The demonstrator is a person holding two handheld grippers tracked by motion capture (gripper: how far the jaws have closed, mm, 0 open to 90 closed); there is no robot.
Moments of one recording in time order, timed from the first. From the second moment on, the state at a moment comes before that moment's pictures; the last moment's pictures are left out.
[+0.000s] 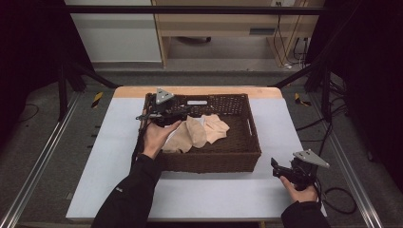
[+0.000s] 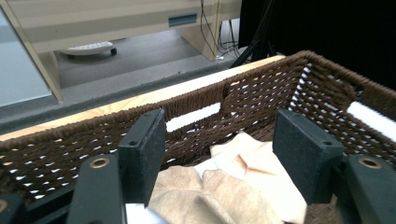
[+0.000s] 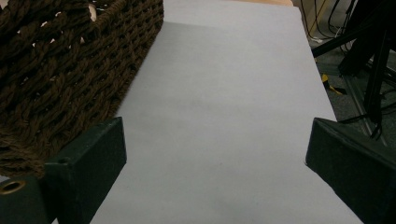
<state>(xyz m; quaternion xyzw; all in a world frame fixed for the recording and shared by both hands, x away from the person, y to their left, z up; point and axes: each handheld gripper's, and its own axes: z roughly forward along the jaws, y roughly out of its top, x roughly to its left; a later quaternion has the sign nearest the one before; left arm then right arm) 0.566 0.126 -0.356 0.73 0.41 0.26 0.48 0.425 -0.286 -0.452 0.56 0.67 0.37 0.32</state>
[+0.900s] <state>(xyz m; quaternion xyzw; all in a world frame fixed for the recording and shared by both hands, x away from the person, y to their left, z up) 0.579 0.099 -0.410 0.80 0.42 0.24 0.35 0.426 -0.285 -0.454 0.56 0.67 0.36 0.32</state>
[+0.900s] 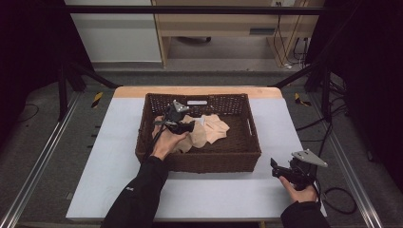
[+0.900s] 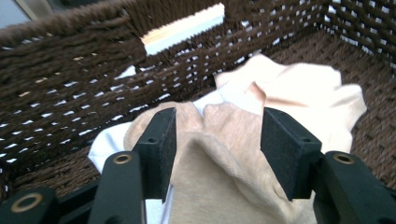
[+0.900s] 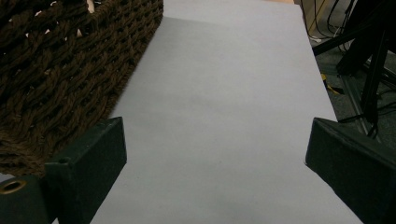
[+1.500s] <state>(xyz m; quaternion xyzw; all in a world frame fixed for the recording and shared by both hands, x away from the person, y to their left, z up) 0.581 0.098 -0.420 0.83 0.42 0.19 0.30 0.427 -0.284 -0.455 0.56 0.68 0.36 0.32</state>
